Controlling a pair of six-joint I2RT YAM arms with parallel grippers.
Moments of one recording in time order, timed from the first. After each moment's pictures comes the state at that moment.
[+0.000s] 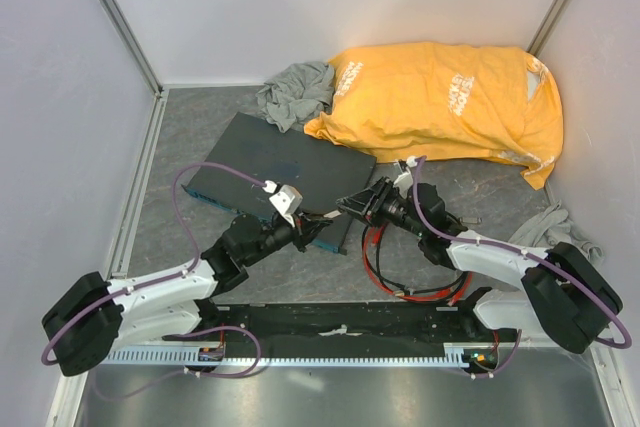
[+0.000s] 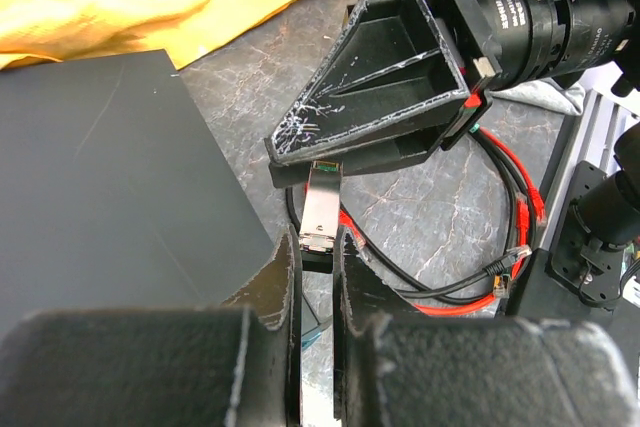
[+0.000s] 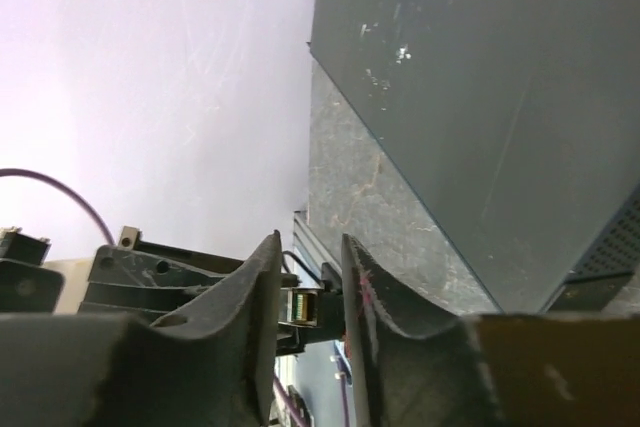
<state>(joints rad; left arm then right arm) -0.89 0.99 0.29 0.67 0.08 -0.24 0.66 1.25 0.43 0.62 -0.27 1.29</state>
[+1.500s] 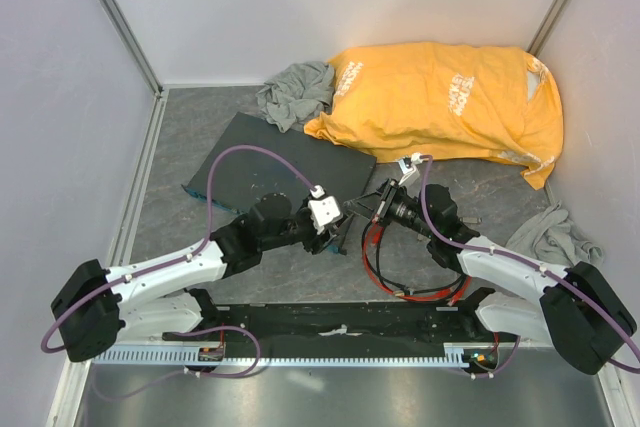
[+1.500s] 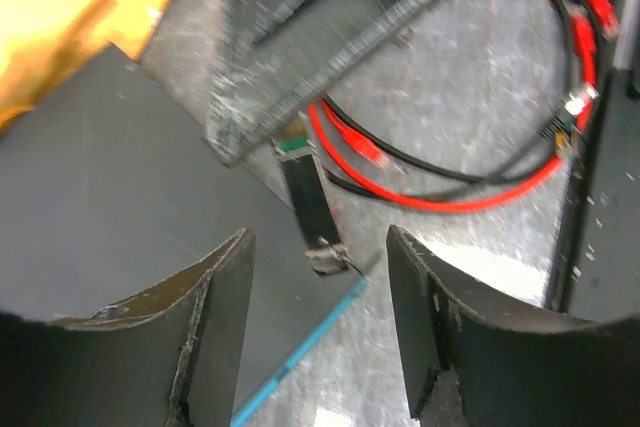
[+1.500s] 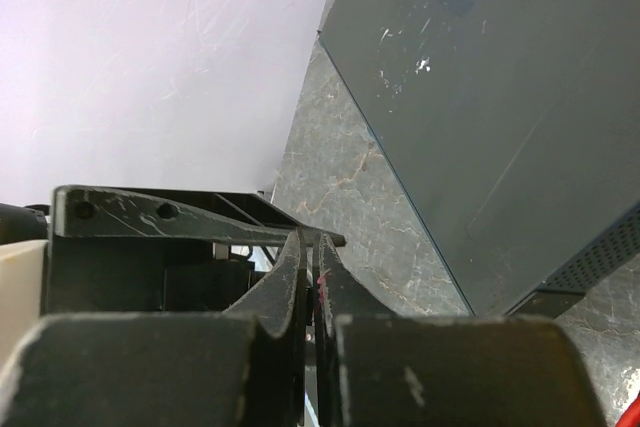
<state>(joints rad) -0.94 1.09 0.58 0.16 0.19 0.22 0.62 1.13 0.41 0.59 -0.34 1.06</state>
